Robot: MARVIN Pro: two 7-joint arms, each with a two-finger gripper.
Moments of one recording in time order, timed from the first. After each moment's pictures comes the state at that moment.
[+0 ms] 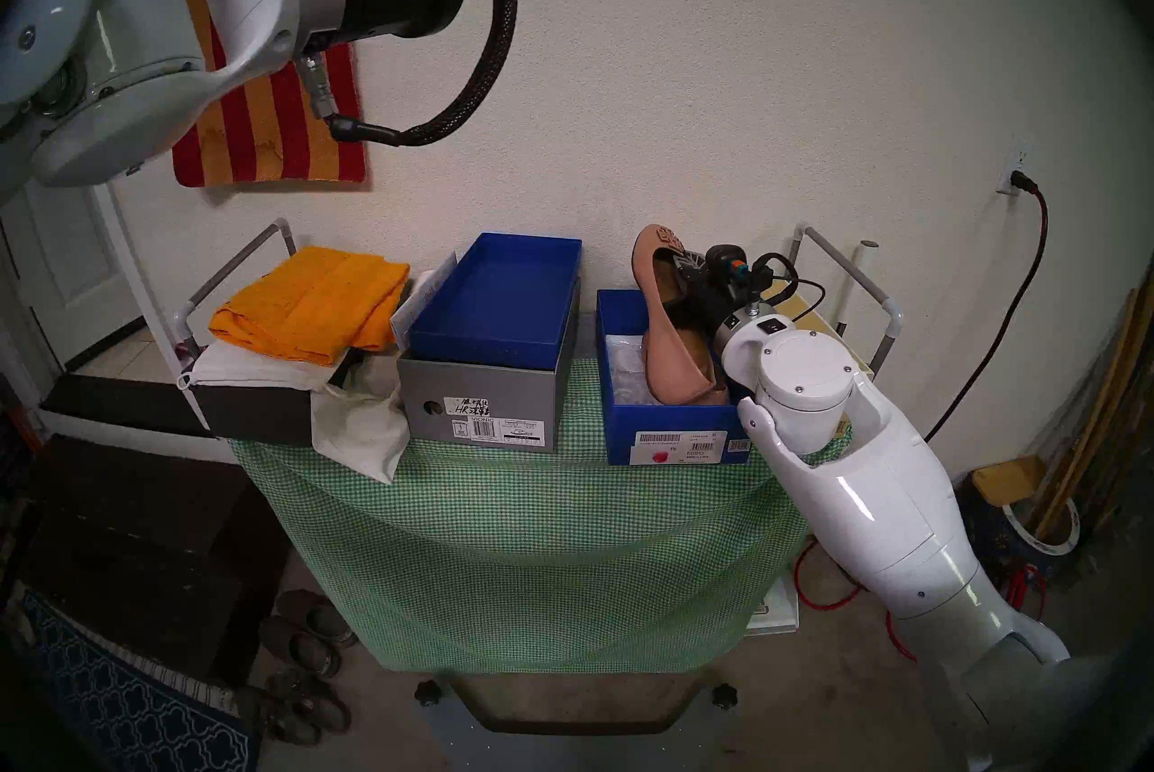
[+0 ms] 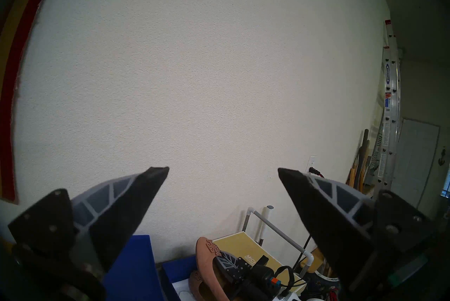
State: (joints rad) left arm -1.23 -0.36 0.69 -2.37 -2.33 -0.13 0.48; right arm -1.22 -1.13 1.14 -1.79 0.24 0.32 -0.17
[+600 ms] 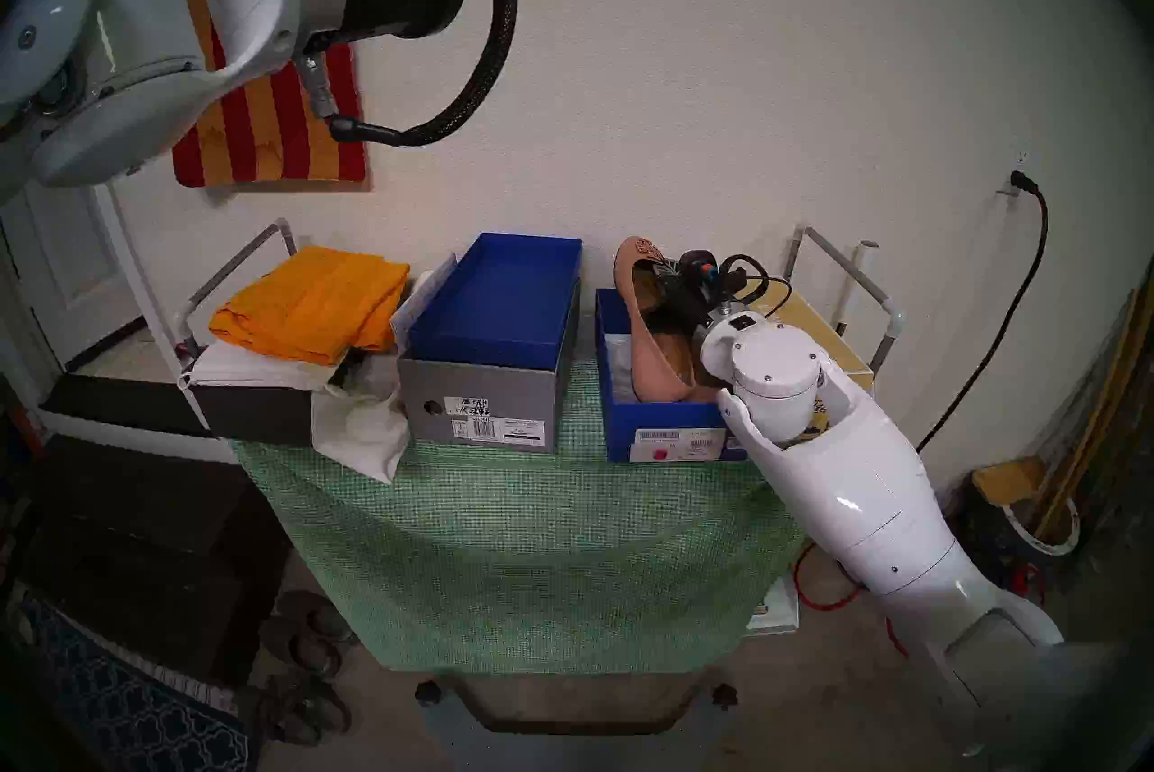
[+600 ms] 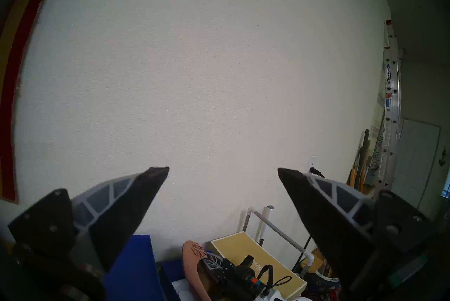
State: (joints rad) left arm -1.24 -0.36 0.69 -2.37 -2.33 -0.13 0.48; right arm -1.12 -1.15 1.09 -1.68 0.21 0.35 -0.10
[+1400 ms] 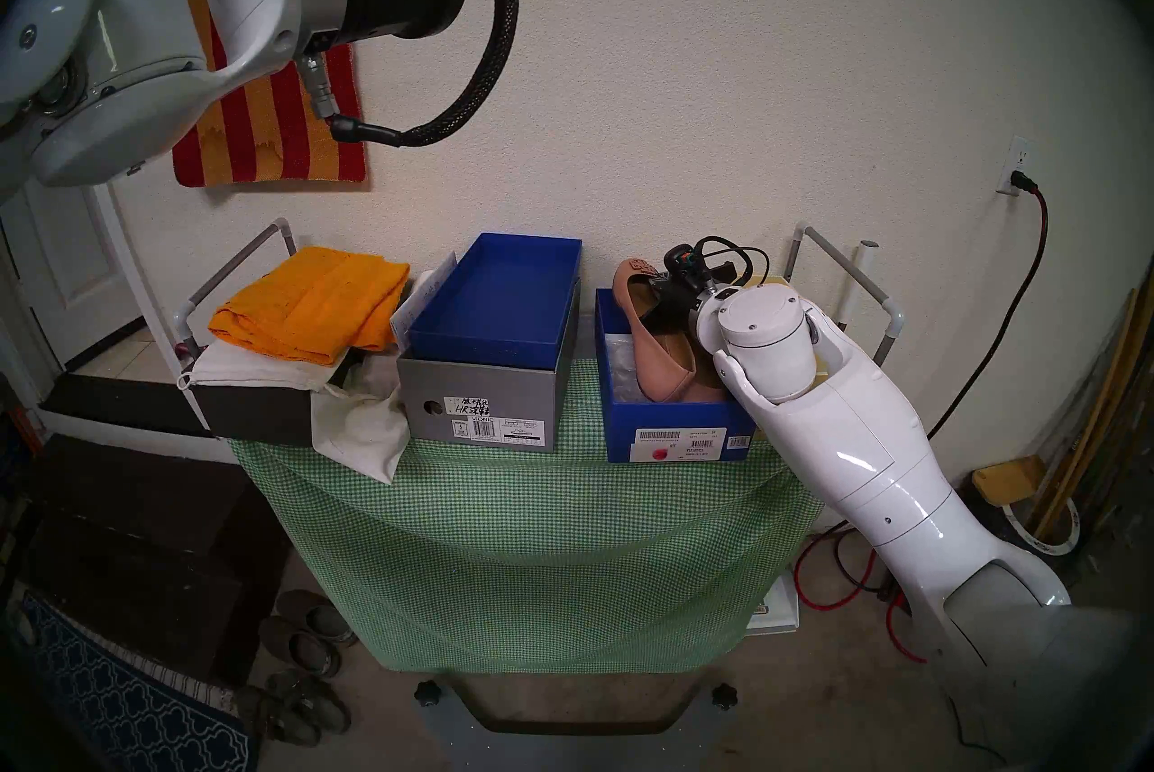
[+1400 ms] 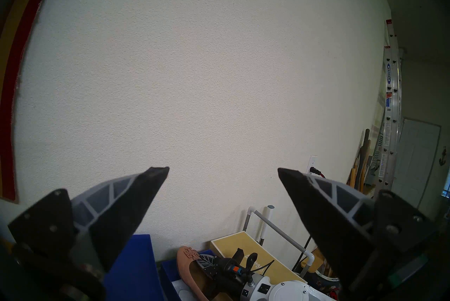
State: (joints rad) left arm -1.24 -0.36 0.70 -2.37 -2.33 -0.13 0.48; right arm -0.96 -1.15 1.01 -1.58 0.16 0.62 0.04
